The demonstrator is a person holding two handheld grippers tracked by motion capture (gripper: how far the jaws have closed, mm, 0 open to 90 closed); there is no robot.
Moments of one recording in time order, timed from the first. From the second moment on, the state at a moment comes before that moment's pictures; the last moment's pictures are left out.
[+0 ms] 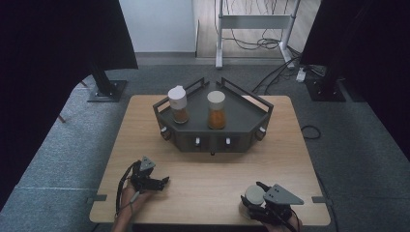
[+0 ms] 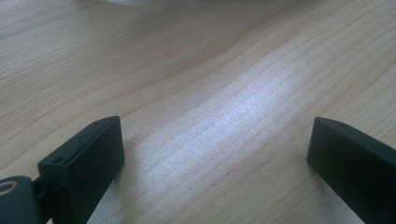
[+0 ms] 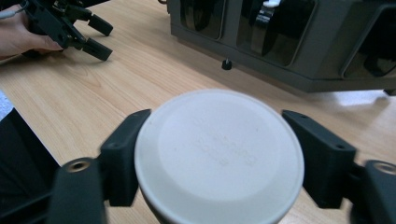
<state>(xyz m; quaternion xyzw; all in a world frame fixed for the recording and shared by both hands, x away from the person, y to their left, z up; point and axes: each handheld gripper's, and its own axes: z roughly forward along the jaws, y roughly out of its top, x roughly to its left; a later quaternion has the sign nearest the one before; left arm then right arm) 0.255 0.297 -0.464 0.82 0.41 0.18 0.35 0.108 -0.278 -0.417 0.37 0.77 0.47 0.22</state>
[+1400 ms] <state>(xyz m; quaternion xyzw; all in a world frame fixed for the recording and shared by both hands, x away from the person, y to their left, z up) 0.255 0.297 -0.464 0.82 0.41 0.18 0.35 0.111 -0.276 -0.411 0.38 0.75 0.49 0.22</state>
